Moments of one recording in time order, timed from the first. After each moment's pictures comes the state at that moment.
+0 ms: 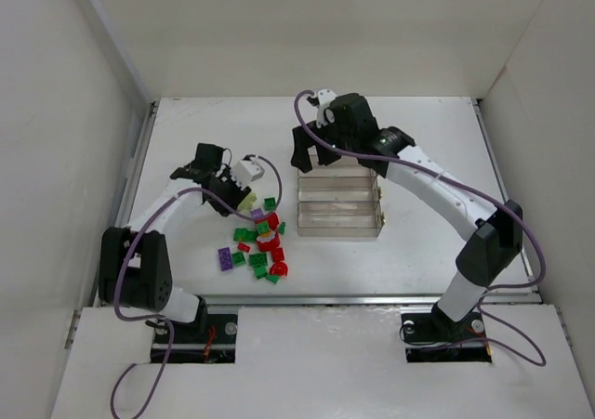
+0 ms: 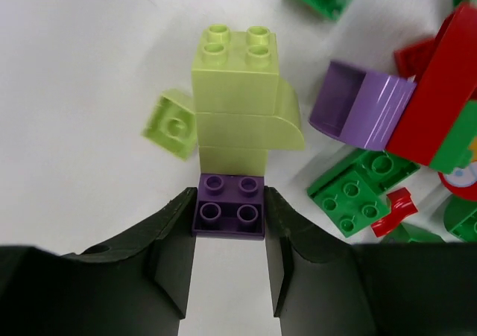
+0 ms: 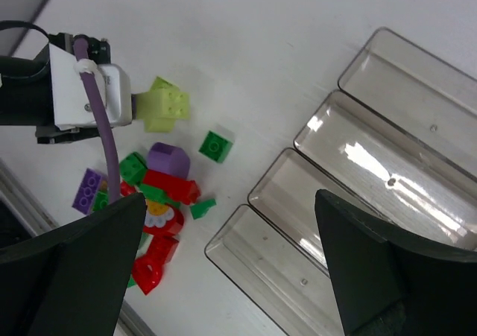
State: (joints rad) left arm -0.18 1.47 0.95 -0.60 0.23 0.67; right arm 0.68 1.70 1.64 -0.52 -0.14 0.19
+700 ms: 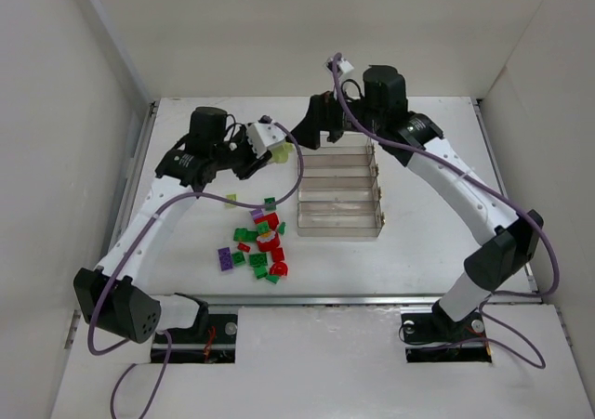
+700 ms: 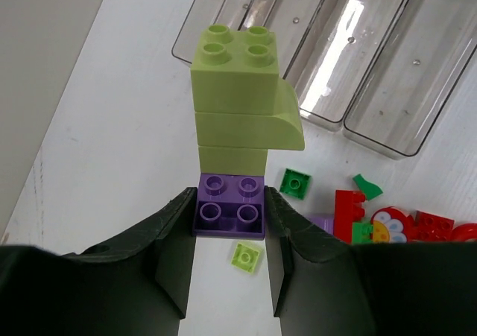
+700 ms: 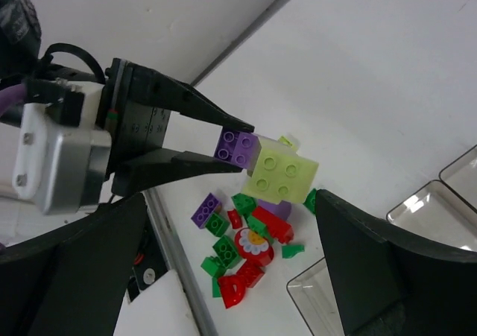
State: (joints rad) left arm -0.34 1.29 1.30 -0.63 0.44 0.69; right arm 0.57 1.63 1.73 -0.37 -0.56 0.33
